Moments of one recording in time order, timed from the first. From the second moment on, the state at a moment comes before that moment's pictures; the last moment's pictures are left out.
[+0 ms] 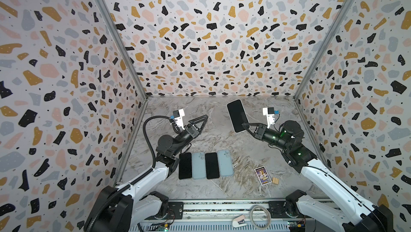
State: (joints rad) left arm -0.44 1.15 0.48 1.08 0.46 -1.27; right arm 0.48 0.96 0.74 0.15 -0.58 0.93
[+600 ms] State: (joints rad) left arm -0.53 1.39 0.59 1.26 0.56 -1.35; right arm 0.49 0.96 0.66 0.33 -0.73 1.06
